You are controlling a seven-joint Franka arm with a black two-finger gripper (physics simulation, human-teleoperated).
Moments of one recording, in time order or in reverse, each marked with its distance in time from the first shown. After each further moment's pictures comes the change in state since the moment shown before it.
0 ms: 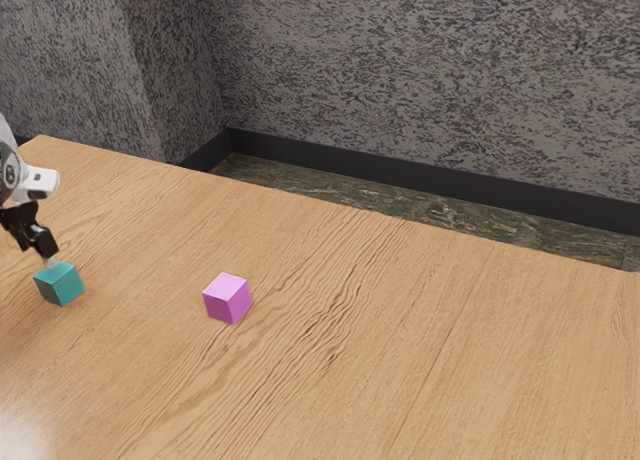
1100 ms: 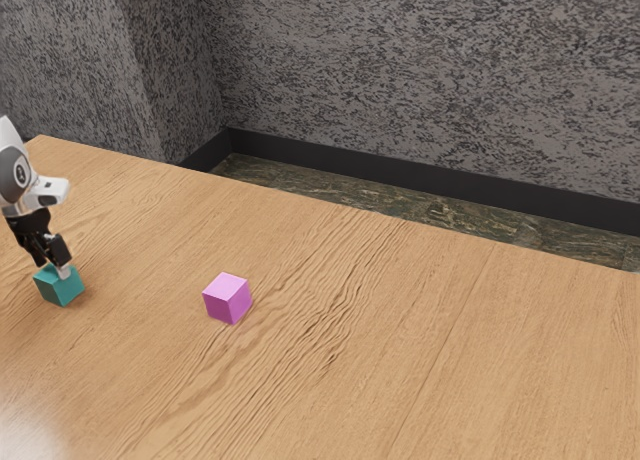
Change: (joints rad) arm 0.051 0.105 -0.059 0.102 -0.089 -0.116 0.024
